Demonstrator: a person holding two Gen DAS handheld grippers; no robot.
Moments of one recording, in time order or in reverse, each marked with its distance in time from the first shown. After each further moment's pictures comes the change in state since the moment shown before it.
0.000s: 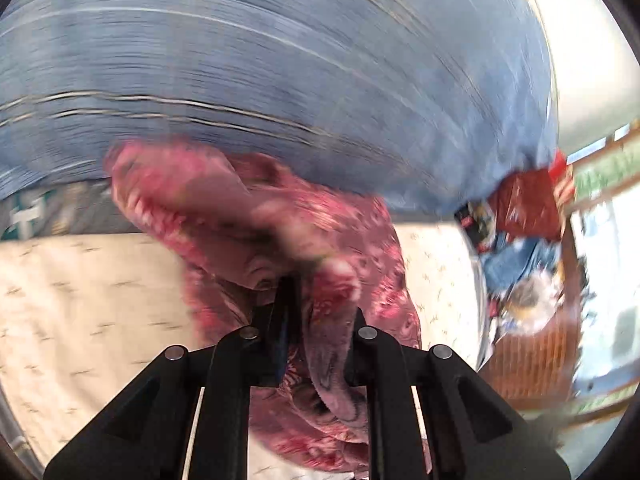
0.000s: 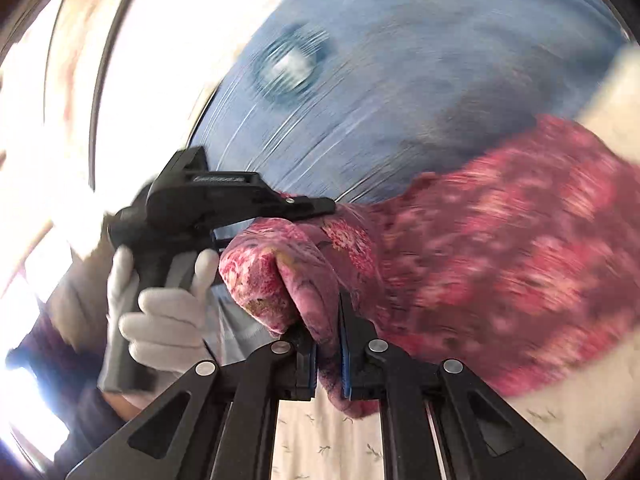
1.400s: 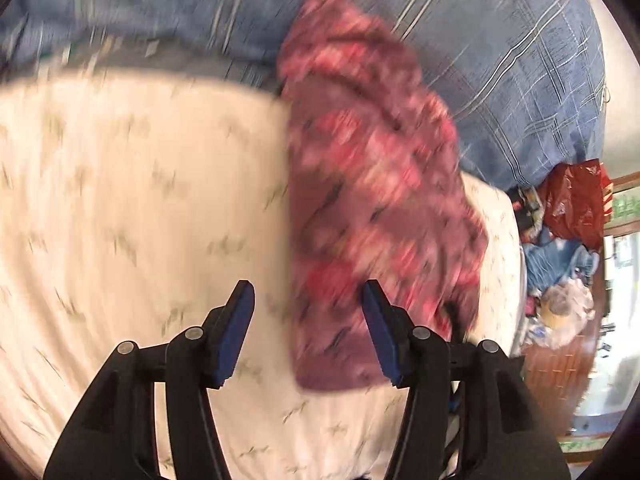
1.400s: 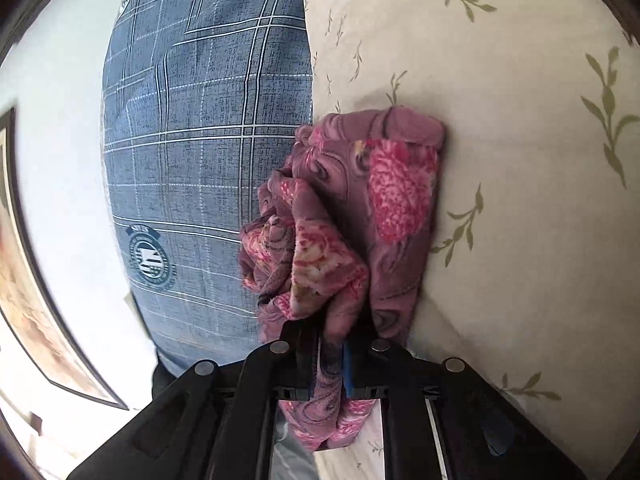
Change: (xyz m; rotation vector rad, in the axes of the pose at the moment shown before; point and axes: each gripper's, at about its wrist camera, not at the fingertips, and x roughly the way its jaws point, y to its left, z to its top) left arm 0.043 0.050 -0.096 -0.207 0.047 0.065; right arm -0.043 -0.161 0.013 0.675 -0.196 -0.060
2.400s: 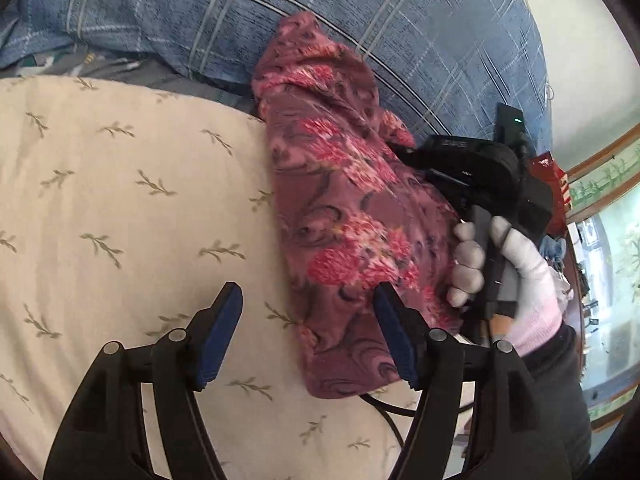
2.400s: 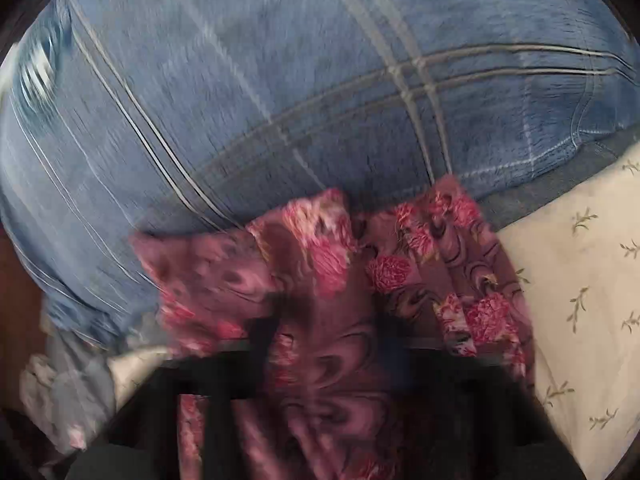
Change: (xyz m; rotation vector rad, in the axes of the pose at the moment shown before) left arm 0.003 0.010 -0.008 0.109 -0.204 -0.151; right arm 0.202 0.147 0.042 -0.810 0.332 -0.571
